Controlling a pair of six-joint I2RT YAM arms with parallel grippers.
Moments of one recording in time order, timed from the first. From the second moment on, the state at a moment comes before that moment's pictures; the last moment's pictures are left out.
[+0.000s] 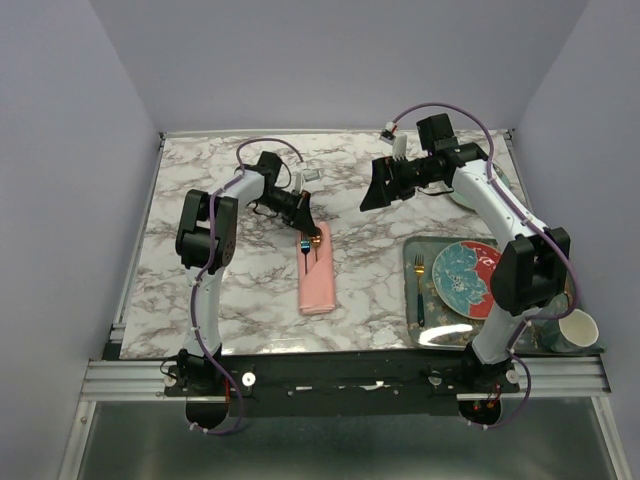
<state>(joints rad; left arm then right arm) -0.25 2.25 1.67 -0.78 1.08 0.40 0.29 1.78 1.64 -0.81 -0.77 -0.05</state>
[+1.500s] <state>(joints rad) -0.28 2.12 1.50 -0.61 0.95 0.21 0.29 1.78 1.63 -0.81 -0.77 -0.08</state>
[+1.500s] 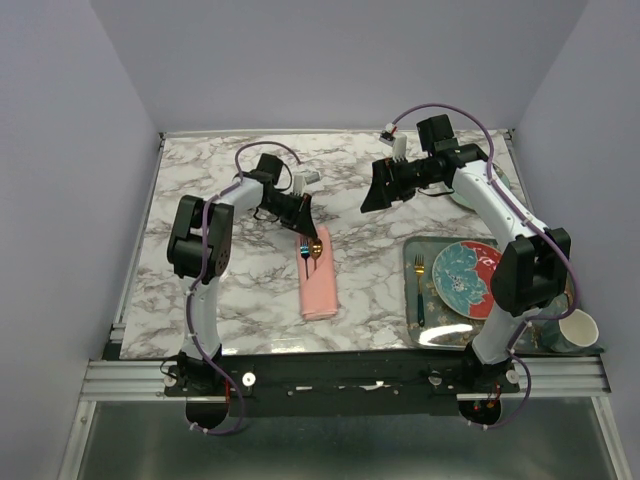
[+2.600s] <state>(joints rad) -0.01 1.62 1.71 -0.69 0.46 0.16 0.07 1.60 1.54 -0.73 -0.61 -0.11</state>
